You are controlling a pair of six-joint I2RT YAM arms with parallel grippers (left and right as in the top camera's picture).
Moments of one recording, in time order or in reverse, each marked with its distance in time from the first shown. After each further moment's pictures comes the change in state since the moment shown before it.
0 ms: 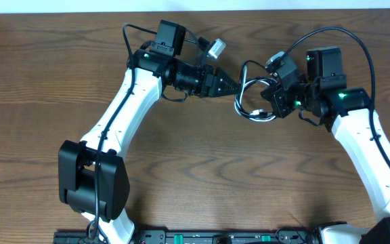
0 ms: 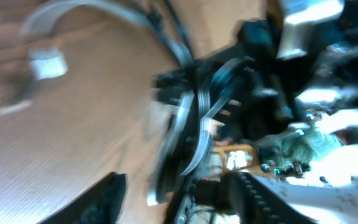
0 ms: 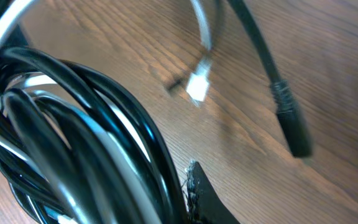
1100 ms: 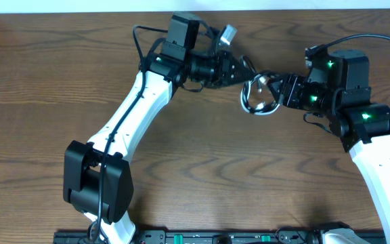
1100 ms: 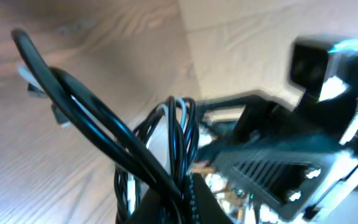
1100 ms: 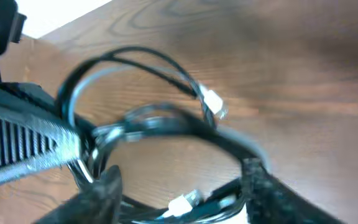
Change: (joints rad) left arm -0.069 0.000 -0.002 0.321 -0.012 -0.421; right arm -0.019 -0.182 0.000 0.006 0.063 0.681
